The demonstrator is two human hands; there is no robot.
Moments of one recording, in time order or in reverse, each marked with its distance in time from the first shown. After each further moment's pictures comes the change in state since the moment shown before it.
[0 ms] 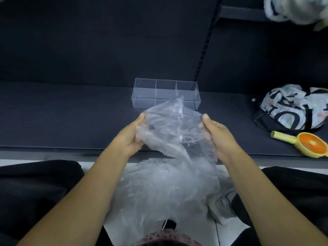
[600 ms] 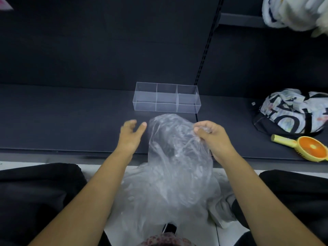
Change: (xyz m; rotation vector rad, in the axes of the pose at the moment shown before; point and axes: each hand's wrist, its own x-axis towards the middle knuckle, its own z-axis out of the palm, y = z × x) left_hand 0.003 -0.010 -0.005 0.755 0.448 0.306; right_hand 0.006 0.006 0.004 -0.172 0.075 -0.176
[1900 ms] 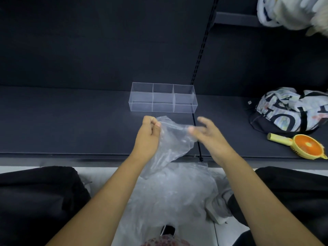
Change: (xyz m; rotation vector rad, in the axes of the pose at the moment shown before) left_hand -0.017 0.010 0.041 0.024 -0.126 0.443; right_hand 0.000 0.003 -0.006 -0.109 -0.109 0.067
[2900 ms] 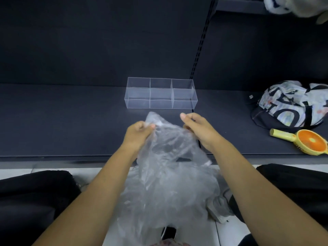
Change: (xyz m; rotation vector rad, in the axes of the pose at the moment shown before) left_hand 0.036 -0.037 -0.010 -0.124 -0.065 -0.438; right_hand 0.055 0.000 0.019 0.025 -0.053 0.034
